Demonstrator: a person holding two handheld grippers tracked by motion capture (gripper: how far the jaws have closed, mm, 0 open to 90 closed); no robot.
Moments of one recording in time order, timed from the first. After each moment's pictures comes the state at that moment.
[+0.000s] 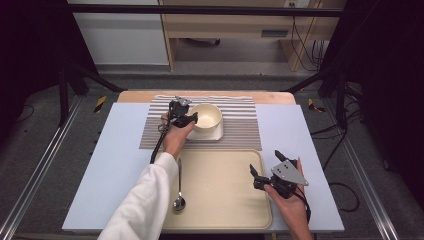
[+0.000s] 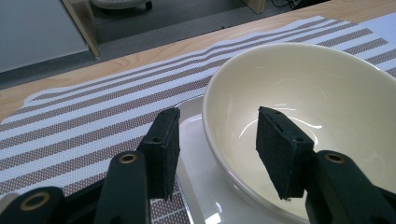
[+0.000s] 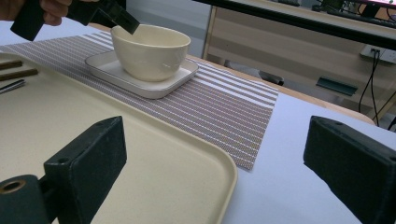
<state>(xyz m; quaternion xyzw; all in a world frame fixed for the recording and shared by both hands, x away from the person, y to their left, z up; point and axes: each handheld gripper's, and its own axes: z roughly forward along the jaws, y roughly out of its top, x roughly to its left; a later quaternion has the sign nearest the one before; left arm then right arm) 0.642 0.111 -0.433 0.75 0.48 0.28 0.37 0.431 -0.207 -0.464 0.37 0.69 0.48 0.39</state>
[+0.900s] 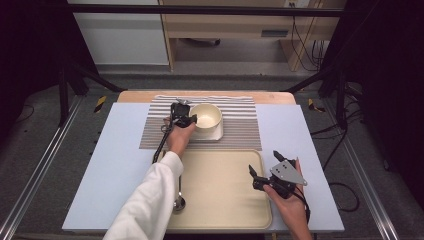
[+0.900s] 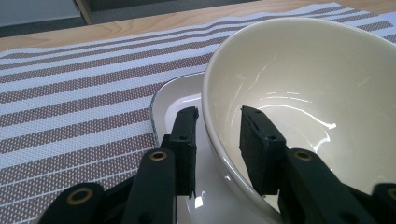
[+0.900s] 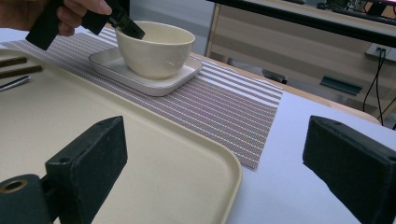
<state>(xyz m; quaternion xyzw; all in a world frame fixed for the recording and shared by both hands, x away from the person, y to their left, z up) 0.652 0.107 -0.447 0.73 0.52 0.24 0.36 0.431 -0.205 -0.465 0.37 0.70 0.48 0.39</state>
